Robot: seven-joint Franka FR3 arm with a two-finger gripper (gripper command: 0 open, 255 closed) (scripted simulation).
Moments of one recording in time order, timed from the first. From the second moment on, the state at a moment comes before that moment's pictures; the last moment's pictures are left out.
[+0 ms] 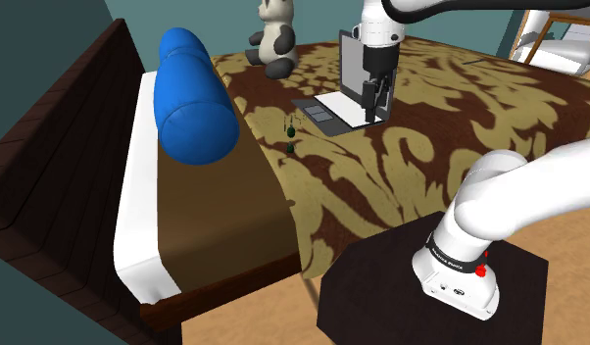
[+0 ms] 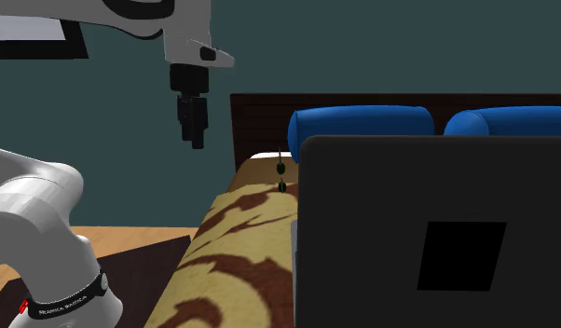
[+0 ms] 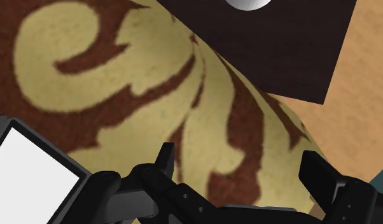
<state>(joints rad) -0.01 -0.74 0.02 -2.35 -0.04 1.50 -0.15</state>
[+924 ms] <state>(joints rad) 0.11 -0.29 -0.02 -2.06 -0.16 1.66 -0.62</state>
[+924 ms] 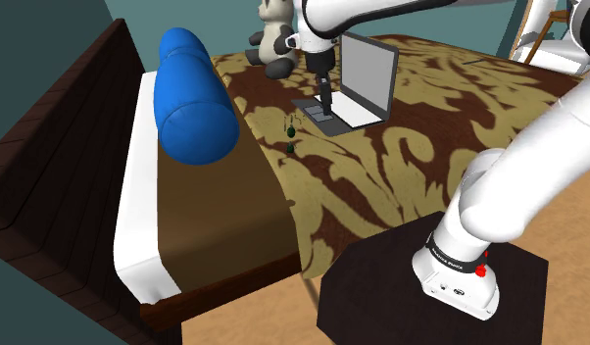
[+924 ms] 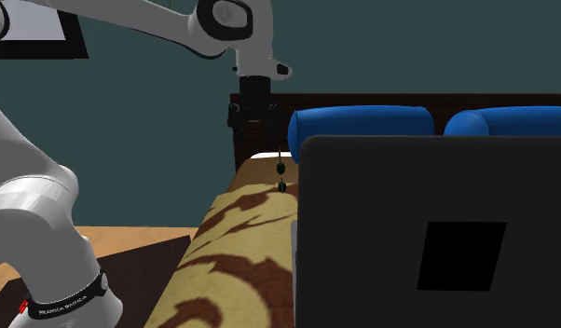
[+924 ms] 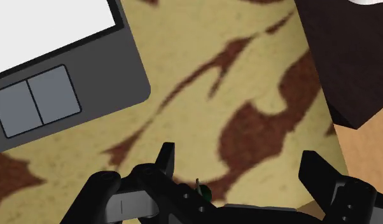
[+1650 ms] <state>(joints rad) 0.17 -0.02 0.02 -1.87 -0.22 1.76 -0.87</state>
